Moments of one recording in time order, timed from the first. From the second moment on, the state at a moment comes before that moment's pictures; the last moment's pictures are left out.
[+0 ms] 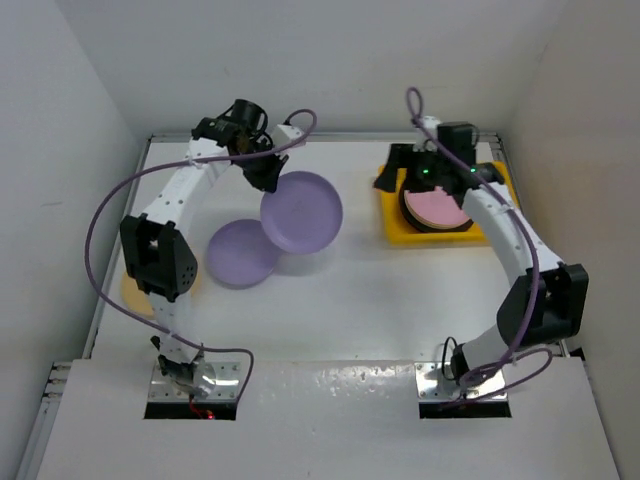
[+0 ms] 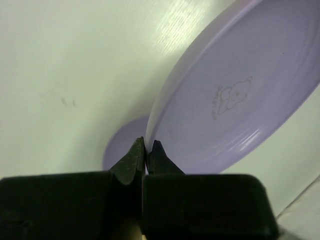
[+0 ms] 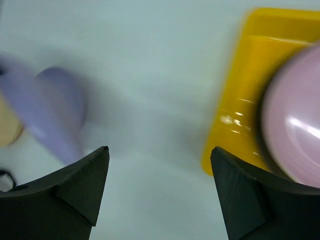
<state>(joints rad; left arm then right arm) -0.28 1.85 1.89 -1.08 0.36 0.60 0.07 1.54 1.34 -0.51 -0.36 0.19</state>
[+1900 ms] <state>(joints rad) -0.14 1.95 1.58 -0.87 -0.17 0.29 -0.30 1.78 1.38 -0.63 -0.13 0.43</state>
